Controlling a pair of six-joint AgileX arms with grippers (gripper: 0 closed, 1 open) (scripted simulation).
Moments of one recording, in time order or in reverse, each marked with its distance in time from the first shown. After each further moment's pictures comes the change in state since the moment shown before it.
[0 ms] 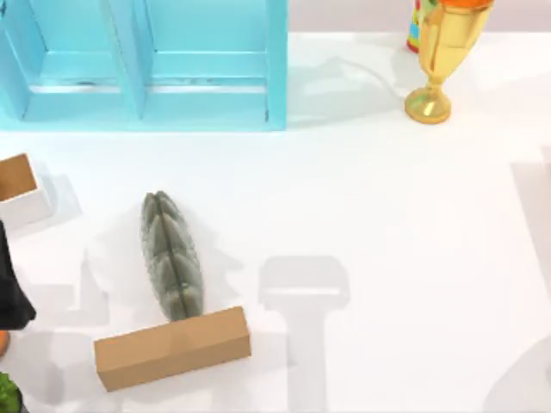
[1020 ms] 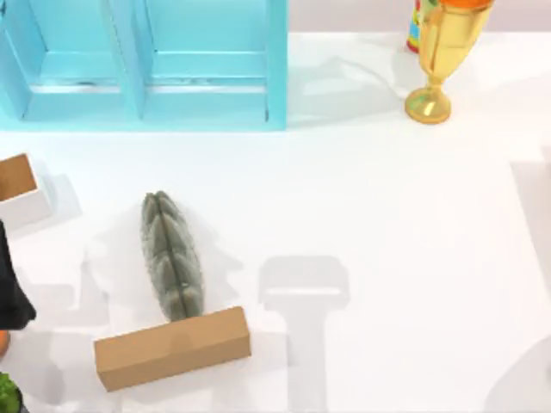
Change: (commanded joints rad) left arm 0.000 0.000 0.000 0.000 0.000 0.000; right arm 0.000 0.000 0.000 0.000 0.000 0.000
